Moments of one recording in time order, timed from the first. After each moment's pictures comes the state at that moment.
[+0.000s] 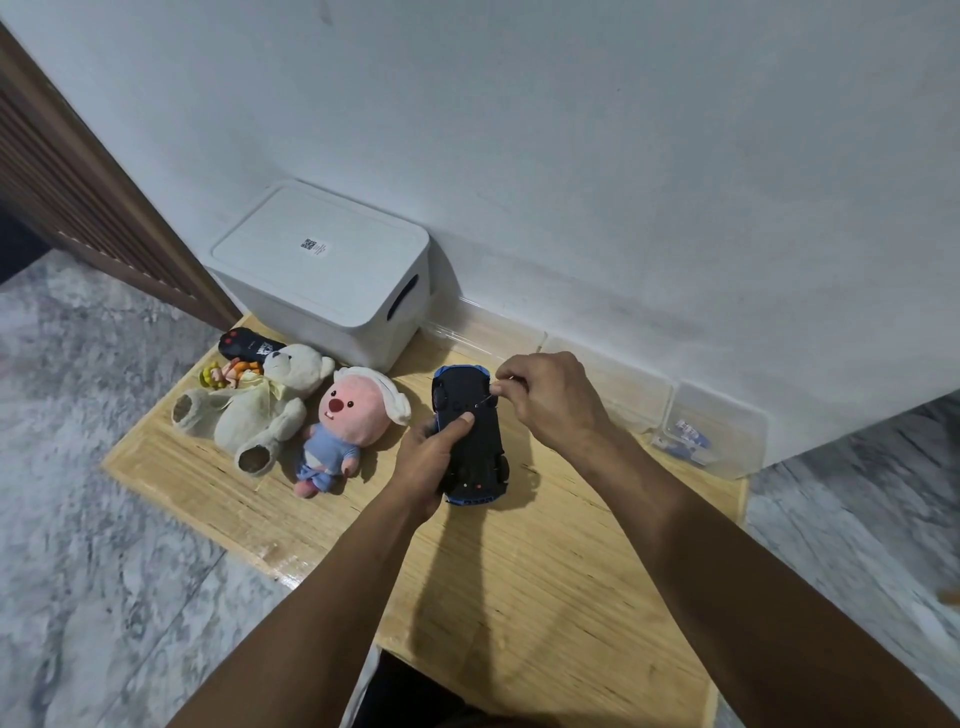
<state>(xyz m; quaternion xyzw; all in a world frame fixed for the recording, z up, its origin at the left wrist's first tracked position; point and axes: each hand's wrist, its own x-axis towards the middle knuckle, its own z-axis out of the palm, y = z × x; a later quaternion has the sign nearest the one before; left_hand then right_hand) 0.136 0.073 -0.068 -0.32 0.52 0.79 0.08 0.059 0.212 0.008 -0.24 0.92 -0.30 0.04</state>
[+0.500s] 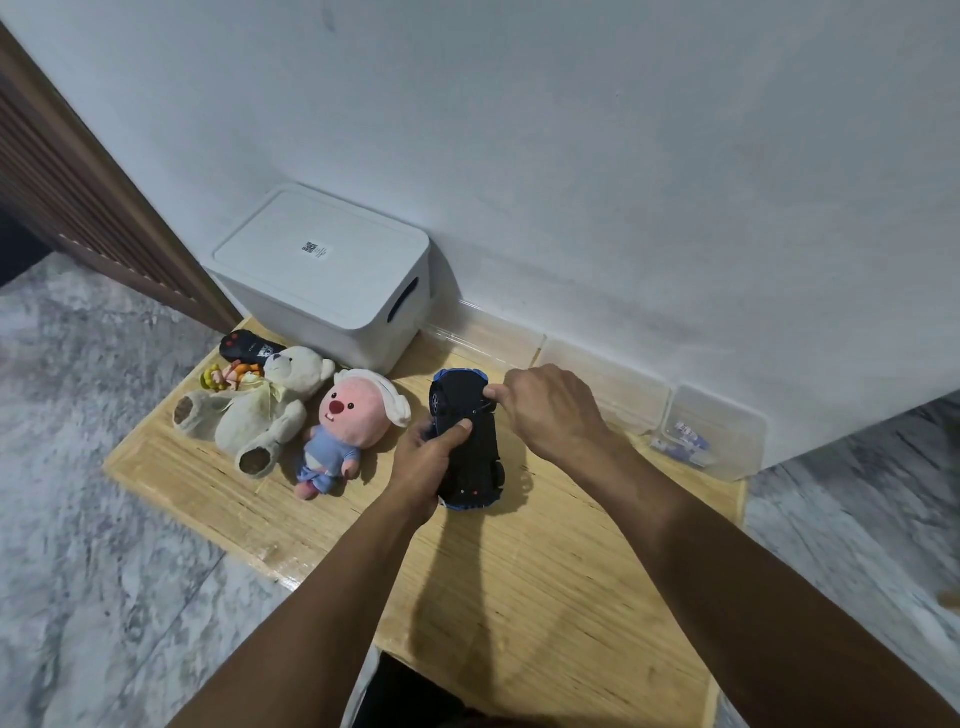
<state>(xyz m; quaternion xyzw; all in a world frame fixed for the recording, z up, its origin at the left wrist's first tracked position) 0.139 0.073 -0.064 -0.32 0.54 0.78 0.05 0.070 0.206 0.019 -0.24 0.96 -0.08 0.08</state>
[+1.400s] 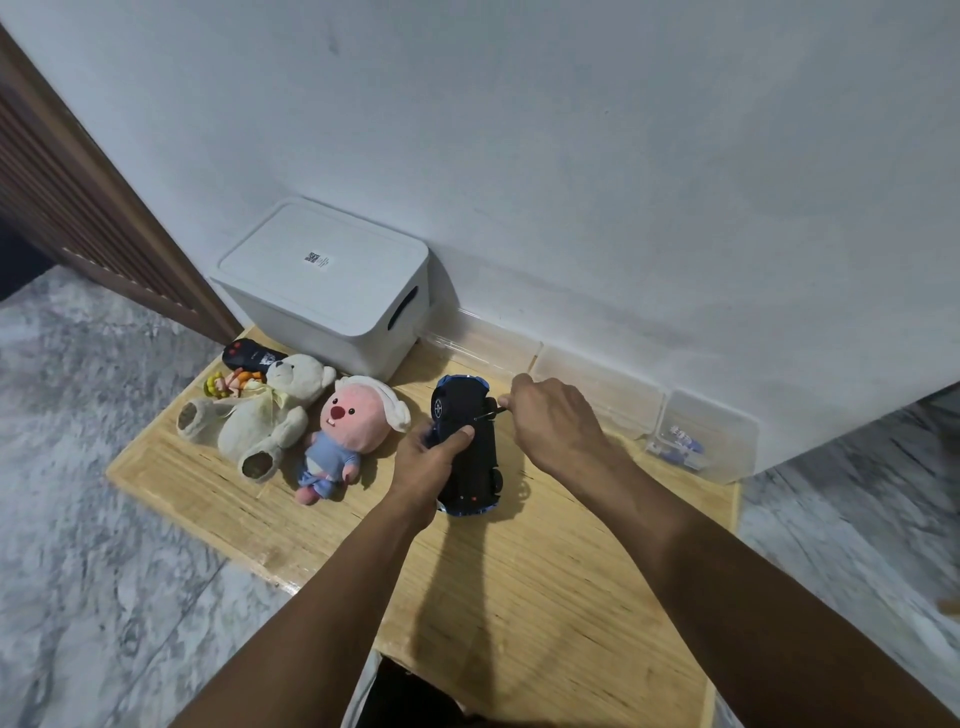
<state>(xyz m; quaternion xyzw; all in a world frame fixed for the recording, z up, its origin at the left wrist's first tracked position) 0.142 0.075 -0.065 -0.31 0.57 0.76 0.03 0.082 0.213 0.019 -0.22 0.97 -0.11 0.08</state>
